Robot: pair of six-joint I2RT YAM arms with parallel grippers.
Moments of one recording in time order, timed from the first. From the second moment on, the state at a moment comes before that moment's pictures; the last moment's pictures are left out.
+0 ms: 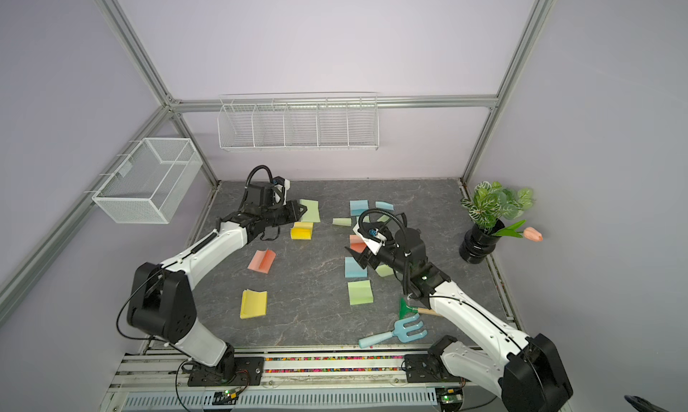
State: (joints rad) left arm -0.37 1.75 1.37 -0.24 0.37 -0.43; right arm 0.59 1.02 0.61 0.18 -0.32 -0.28
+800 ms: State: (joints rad) left arm -0.27 2.41 1.98 -0.59 0.58 -0.28; right arm 0.68 0.85 0.52 0.17 -0.33 -0.22
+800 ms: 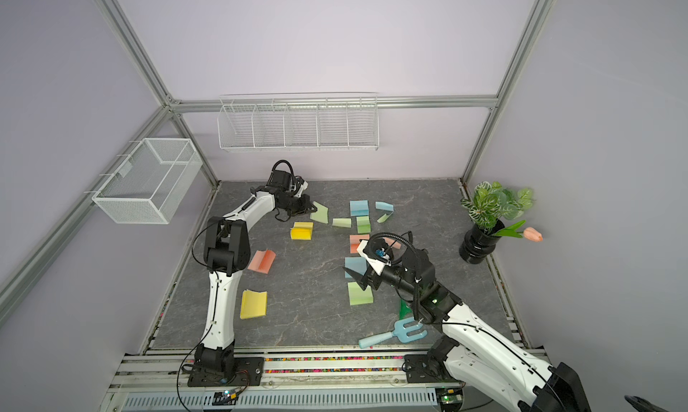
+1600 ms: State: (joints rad) left arm -0.26 2.05 1.31 -0.23 0.47 -0.42; right arm 0.70 0.82 0.51 0.15 -0.33 -0.24
